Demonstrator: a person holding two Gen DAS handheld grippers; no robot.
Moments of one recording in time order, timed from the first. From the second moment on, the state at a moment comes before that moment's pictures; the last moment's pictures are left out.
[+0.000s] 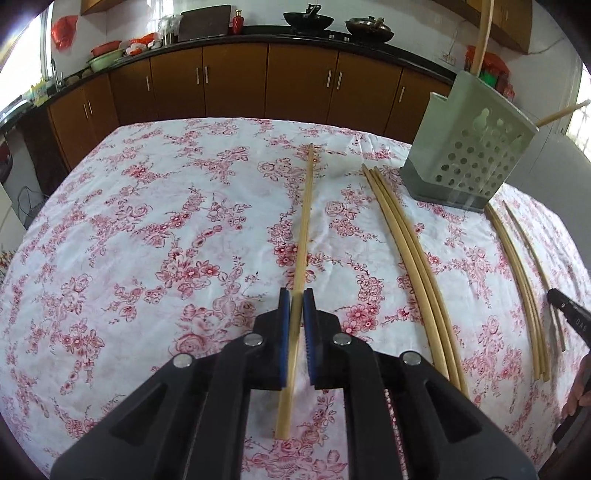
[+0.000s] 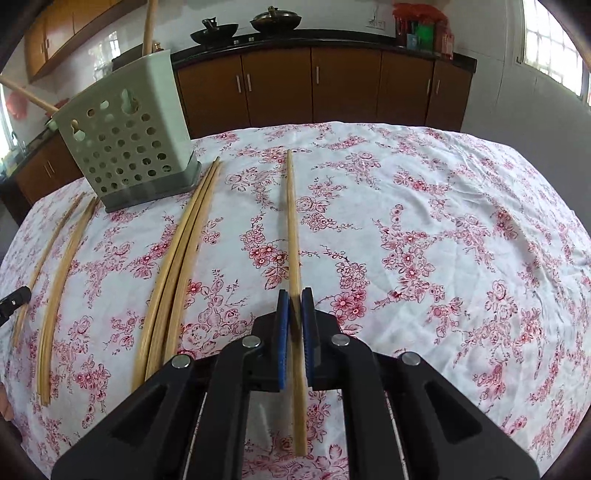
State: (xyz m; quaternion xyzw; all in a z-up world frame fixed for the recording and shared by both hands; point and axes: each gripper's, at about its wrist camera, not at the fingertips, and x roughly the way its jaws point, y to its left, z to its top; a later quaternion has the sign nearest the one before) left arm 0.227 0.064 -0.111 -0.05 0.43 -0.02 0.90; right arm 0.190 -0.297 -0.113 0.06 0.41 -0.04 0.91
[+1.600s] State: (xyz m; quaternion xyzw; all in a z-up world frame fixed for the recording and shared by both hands) left arm 0.226 0.061 -0.112 -0.04 0.43 -0.01 0.90; right arm 0.187 -0.294 -0.115 0.05 0.41 -0.05 0.91
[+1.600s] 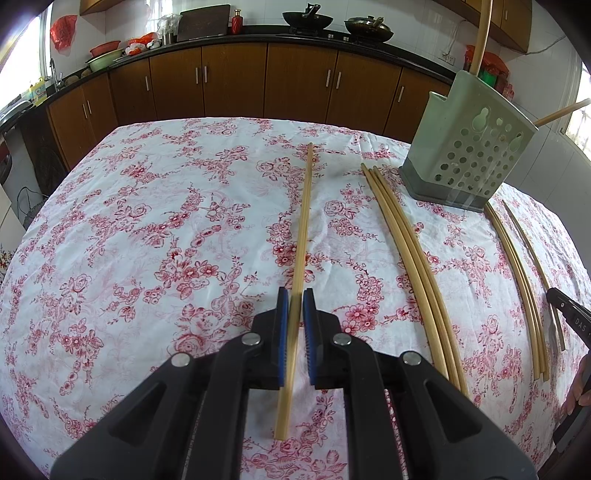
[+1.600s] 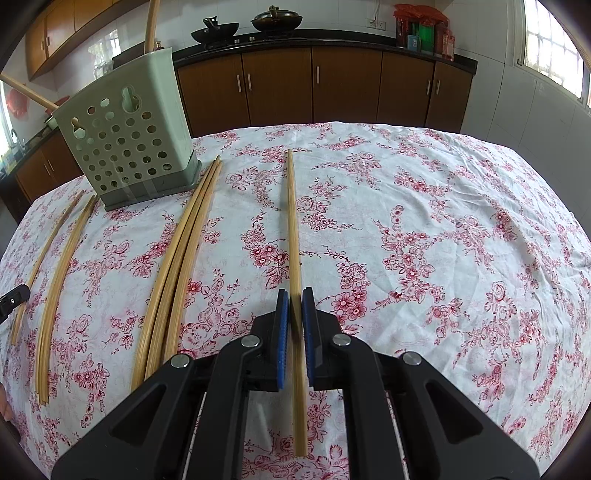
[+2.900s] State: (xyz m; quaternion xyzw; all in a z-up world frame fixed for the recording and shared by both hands) left arm 0.190 0.063 0.023 -0.04 0.28 -0.04 0.96; right arm 0.155 -0.302 0.000 0.07 0.26 -0.03 0.96
